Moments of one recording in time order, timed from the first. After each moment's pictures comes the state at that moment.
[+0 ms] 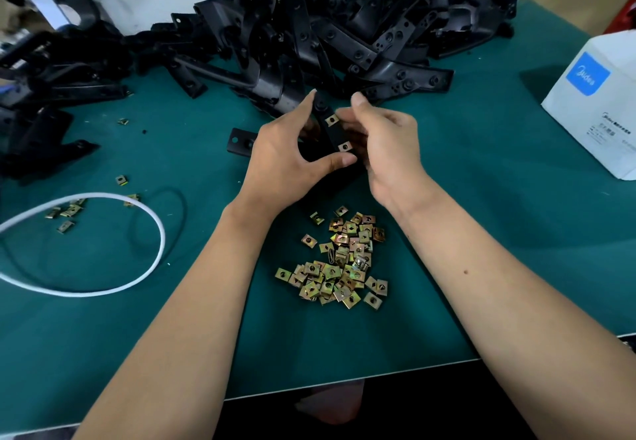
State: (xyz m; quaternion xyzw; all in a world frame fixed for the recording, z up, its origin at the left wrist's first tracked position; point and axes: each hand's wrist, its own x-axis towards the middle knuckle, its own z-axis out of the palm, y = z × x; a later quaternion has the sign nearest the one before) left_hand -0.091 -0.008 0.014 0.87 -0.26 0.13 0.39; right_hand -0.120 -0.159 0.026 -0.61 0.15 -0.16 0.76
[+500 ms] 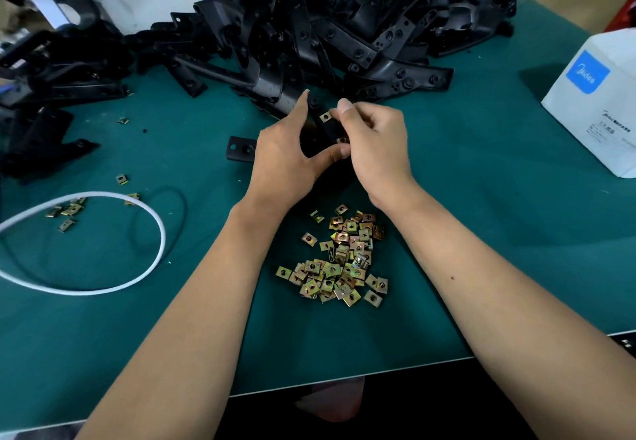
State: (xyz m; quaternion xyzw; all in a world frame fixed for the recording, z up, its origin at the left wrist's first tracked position) left_hand -0.092 -0.015 0.012 0.89 -0.20 0.13 0.39; right_hand -0.123 -0.150 0.021 -0.74 0.07 -0.23 0.63
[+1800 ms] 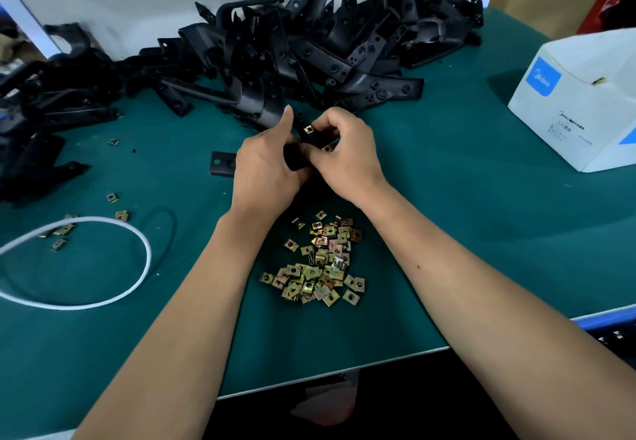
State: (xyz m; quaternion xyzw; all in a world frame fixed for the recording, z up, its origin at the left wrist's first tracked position) left_hand -0.100 -0.017 0.017 0.90 -0.22 0.17 0.34; right_hand -0.119 -0.162 0.015 -0.84 0.01 -0.25 0.48
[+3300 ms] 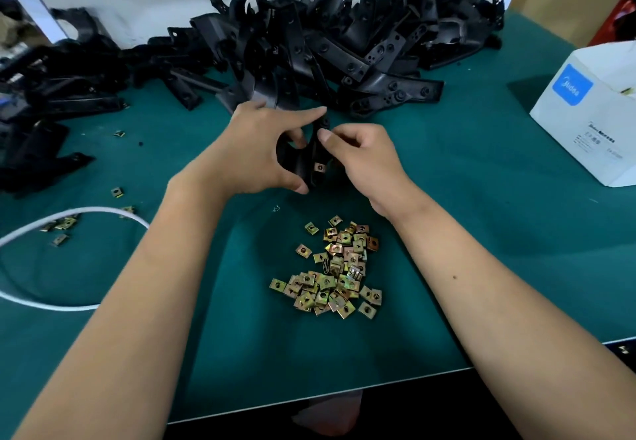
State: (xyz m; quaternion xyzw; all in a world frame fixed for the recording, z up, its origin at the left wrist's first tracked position) left_hand -0.071 0.021 0.069 0.91 -0.37 0.01 0.19; right_hand -0.121 -0.164 0.018 -0.78 0.01 -0.12 0.61
